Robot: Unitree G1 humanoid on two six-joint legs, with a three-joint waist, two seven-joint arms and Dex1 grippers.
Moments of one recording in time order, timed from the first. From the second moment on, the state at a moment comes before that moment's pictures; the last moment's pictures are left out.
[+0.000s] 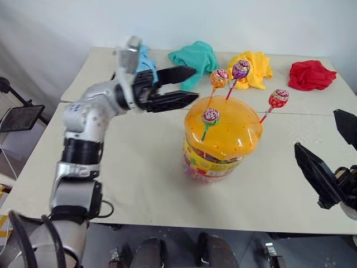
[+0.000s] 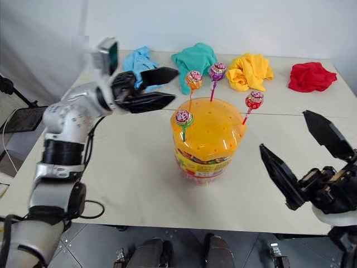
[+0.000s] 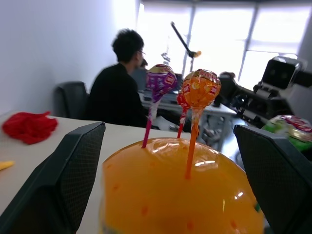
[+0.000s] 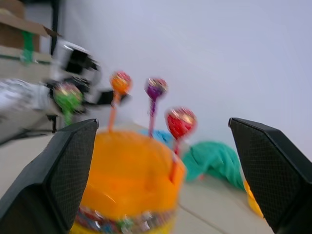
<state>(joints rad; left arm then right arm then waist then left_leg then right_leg) -1.07 0.43 -0.01 0.29 -0.73 0.59 -1.18 0.36 -0.56 -0.67 -0.96 1.02 0.11 0.55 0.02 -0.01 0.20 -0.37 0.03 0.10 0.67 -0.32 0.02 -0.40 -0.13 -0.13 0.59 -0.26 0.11</state>
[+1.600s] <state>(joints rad) -0.31 0.98 0.20 0.24 -0.52 0.84 -1.00 0.35 -0.83 -0.50 -0.69 0.89 0.11 1.20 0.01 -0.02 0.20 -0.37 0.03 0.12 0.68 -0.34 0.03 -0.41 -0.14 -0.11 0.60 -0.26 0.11</state>
